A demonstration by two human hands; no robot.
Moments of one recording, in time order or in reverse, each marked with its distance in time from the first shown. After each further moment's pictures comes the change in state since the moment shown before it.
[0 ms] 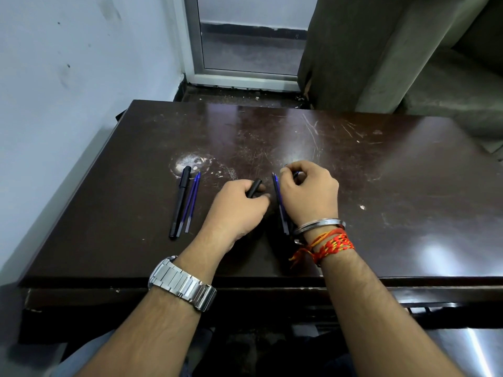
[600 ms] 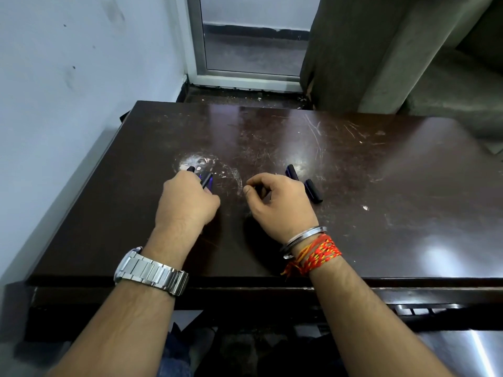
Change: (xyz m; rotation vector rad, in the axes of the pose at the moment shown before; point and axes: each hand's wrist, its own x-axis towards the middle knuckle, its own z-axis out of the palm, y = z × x) left_hand 0.012 -0.014 -0.059 0.489 0.344 -0.109; right_hand -0.023 -0.011 0.015 -0.067 -0.296 -0.351
